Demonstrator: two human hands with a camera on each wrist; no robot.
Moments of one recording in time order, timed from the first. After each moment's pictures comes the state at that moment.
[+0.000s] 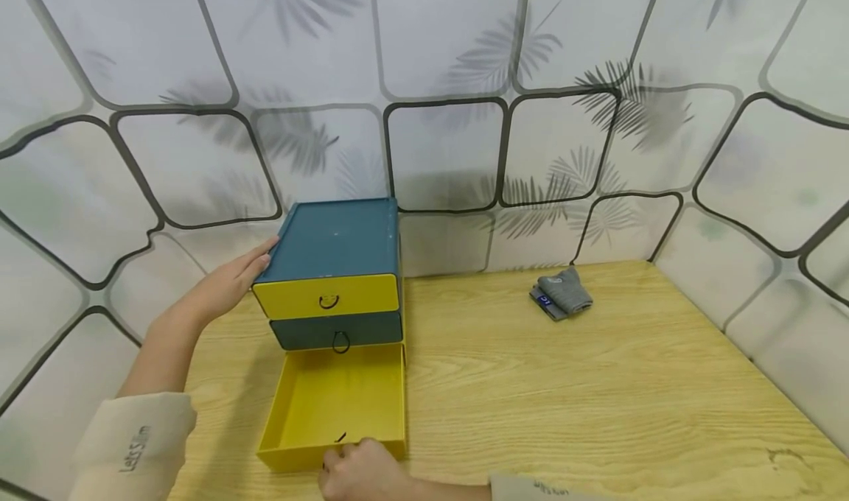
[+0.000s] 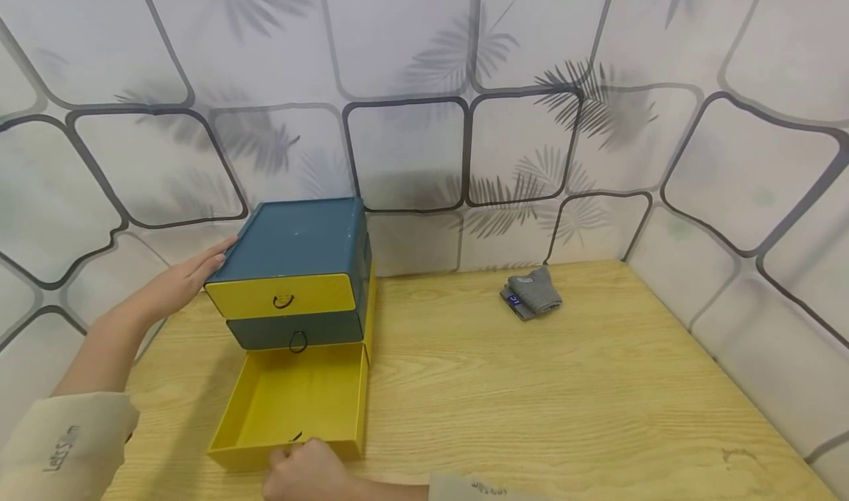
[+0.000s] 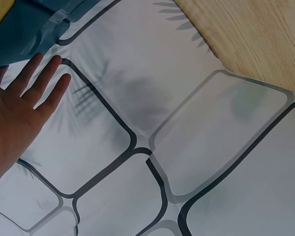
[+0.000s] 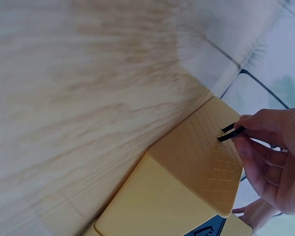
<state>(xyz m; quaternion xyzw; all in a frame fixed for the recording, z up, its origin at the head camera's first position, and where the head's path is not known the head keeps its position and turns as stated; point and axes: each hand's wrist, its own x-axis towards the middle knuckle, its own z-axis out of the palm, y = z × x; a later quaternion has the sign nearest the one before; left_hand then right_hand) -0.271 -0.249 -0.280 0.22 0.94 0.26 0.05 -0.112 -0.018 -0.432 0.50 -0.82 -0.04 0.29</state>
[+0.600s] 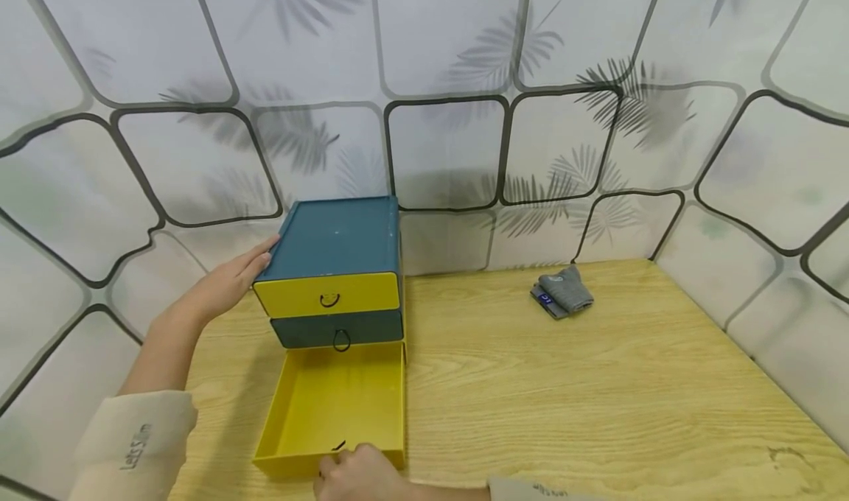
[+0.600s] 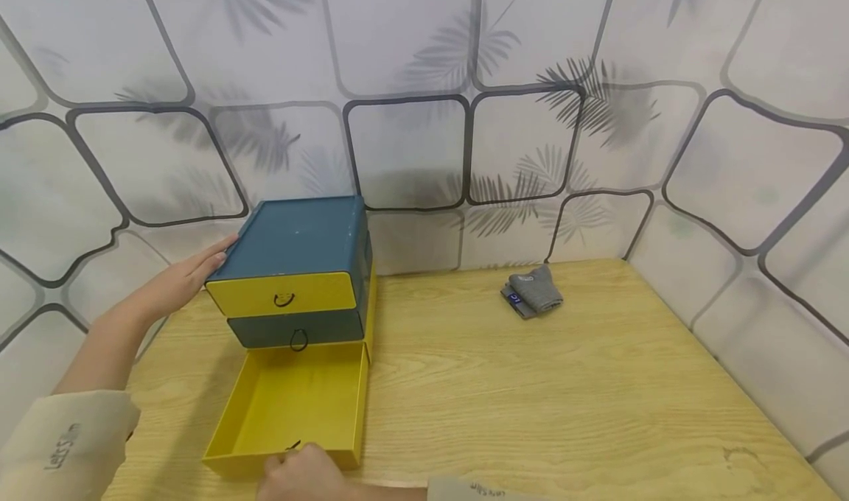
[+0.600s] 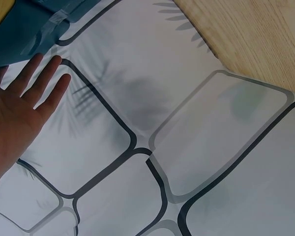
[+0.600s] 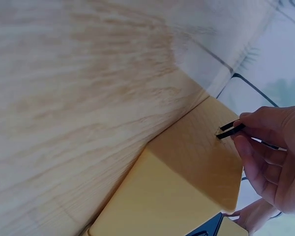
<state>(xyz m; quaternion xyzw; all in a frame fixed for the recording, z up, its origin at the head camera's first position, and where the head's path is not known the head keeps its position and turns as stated) -0.273 -0.249 -0.280 0.21 0.94 0.25 0.05 -0.103 -0.021 -0.424 0.50 -0.83 -0.06 0.24</state>
